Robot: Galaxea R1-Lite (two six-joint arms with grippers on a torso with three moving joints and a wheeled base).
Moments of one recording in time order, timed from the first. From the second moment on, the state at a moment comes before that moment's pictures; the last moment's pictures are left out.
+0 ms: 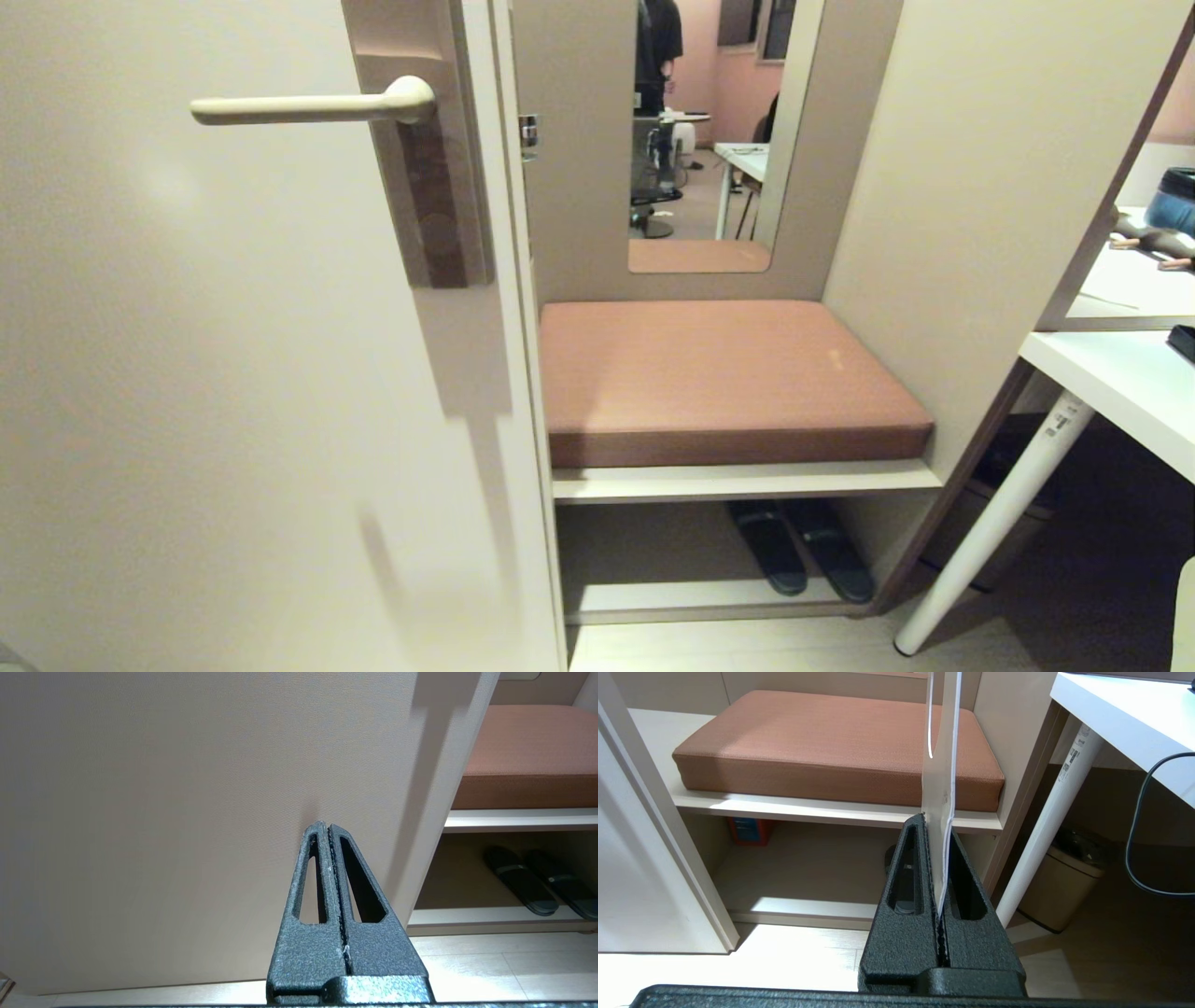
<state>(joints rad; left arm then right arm) 0.01 0.00 0.00 0.00 0.01 -0.02 0.00 0.00 0.00 0.00 0.01 -0.04</state>
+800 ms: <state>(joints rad) 0.01 0.00 0.00 0.00 0.01 -0.02 0.00 0.00 -0.10 0.10 0.02 -0.01</state>
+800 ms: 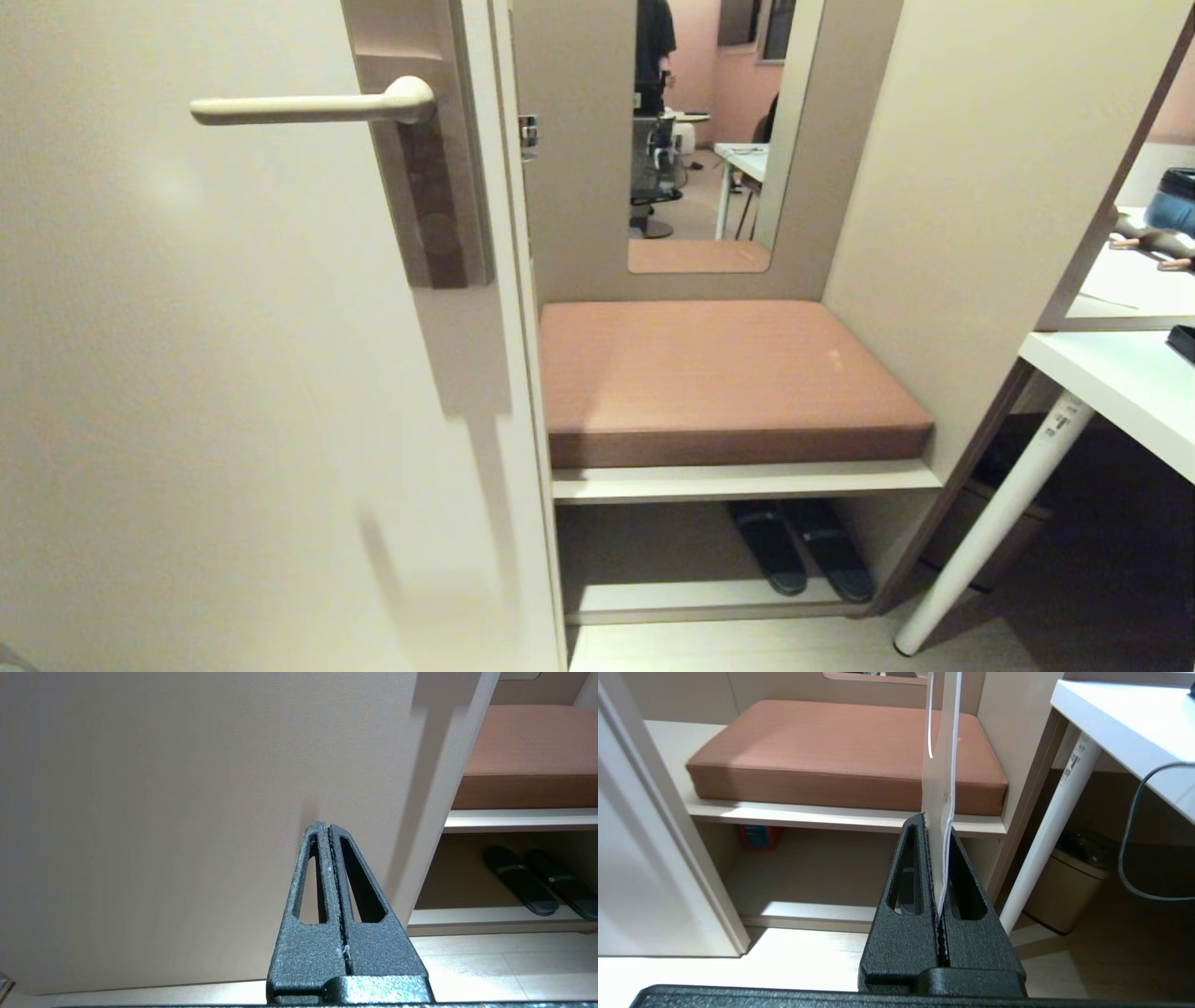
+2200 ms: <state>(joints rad) 0.00 0.01 -0.03 -0.02 -0.05 0.05 0.01 0.72 -0.68 -0.07 0.02 -0.12</state>
